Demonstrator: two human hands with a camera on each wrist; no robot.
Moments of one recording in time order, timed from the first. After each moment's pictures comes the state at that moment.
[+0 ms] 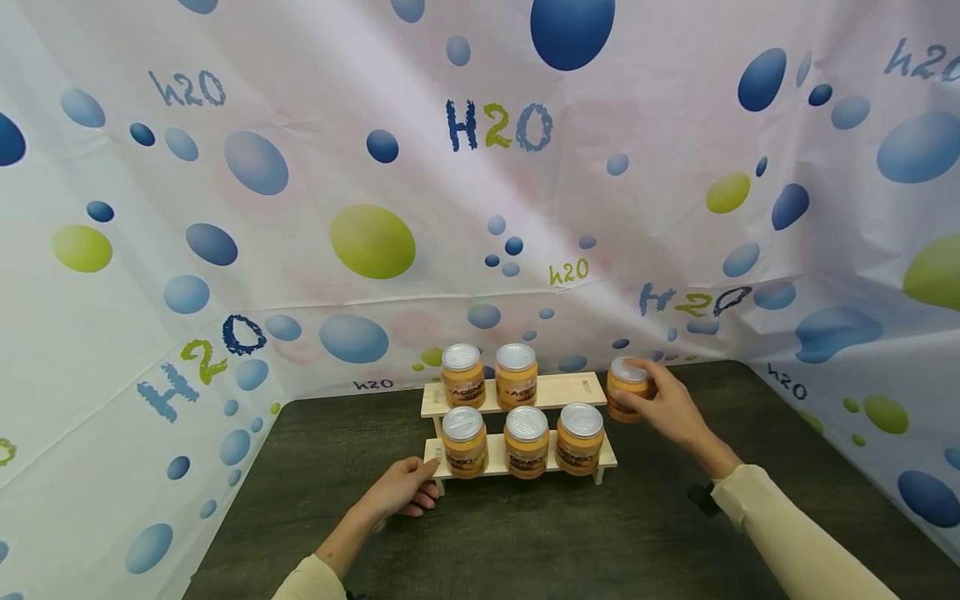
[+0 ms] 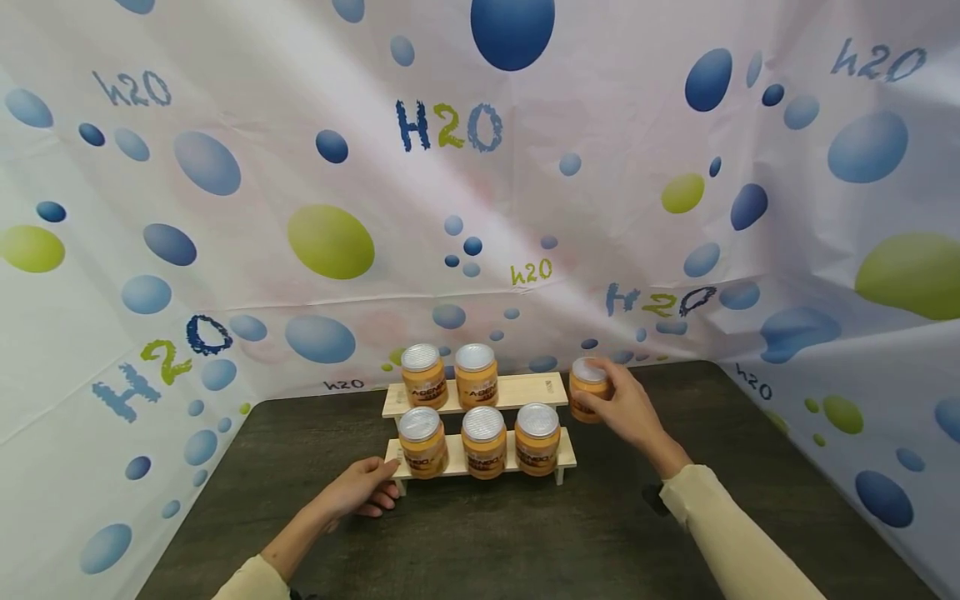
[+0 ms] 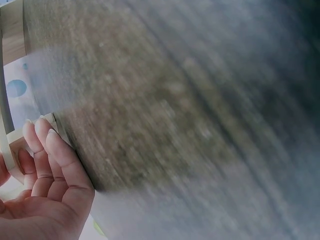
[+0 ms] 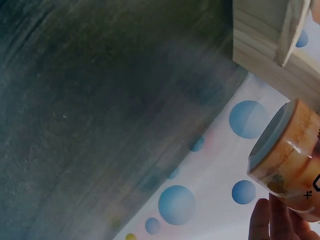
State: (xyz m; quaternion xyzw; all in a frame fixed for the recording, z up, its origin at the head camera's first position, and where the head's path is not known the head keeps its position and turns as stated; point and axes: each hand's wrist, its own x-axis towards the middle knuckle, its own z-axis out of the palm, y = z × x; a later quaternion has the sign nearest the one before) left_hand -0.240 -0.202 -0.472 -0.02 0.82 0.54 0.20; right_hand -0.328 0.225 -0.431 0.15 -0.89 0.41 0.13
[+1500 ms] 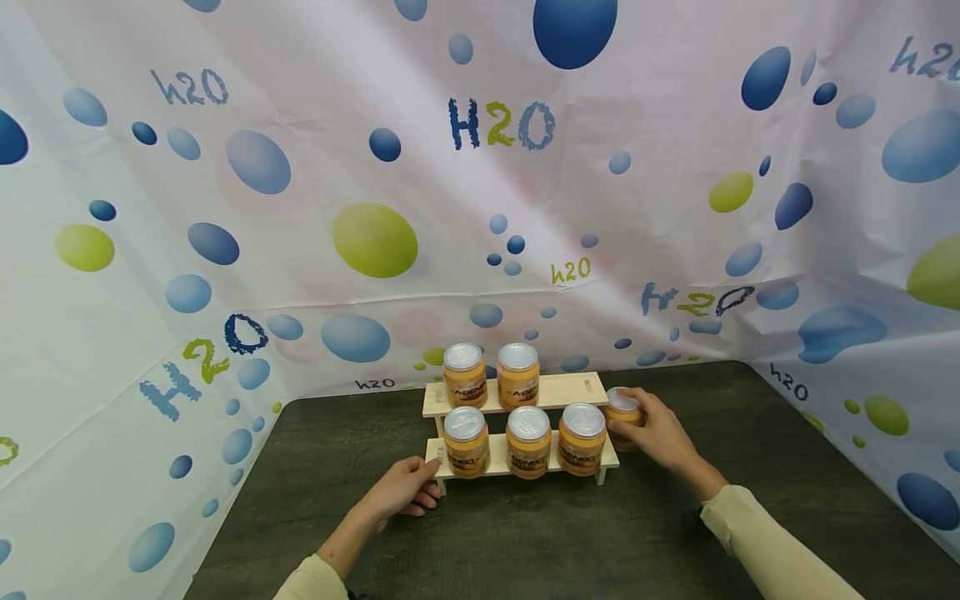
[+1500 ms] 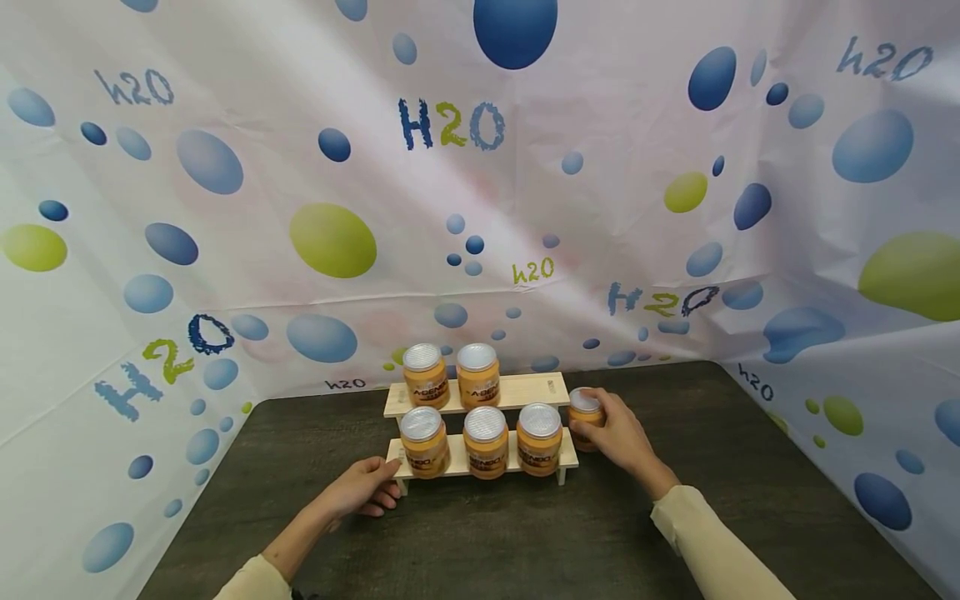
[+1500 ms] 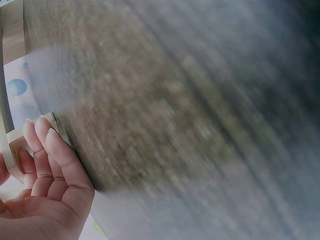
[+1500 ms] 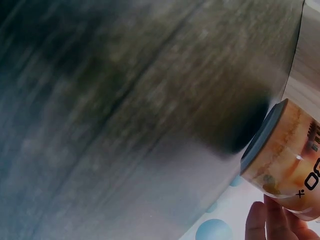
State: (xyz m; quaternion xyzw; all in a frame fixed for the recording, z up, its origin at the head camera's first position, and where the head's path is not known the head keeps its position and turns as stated) left_hand -0.240 -0.203 -0.473 -0.02 0.81 0.55 0.20; right_hand -0.324 0.218 -0.479 0.14 -0.91 0.39 0.09
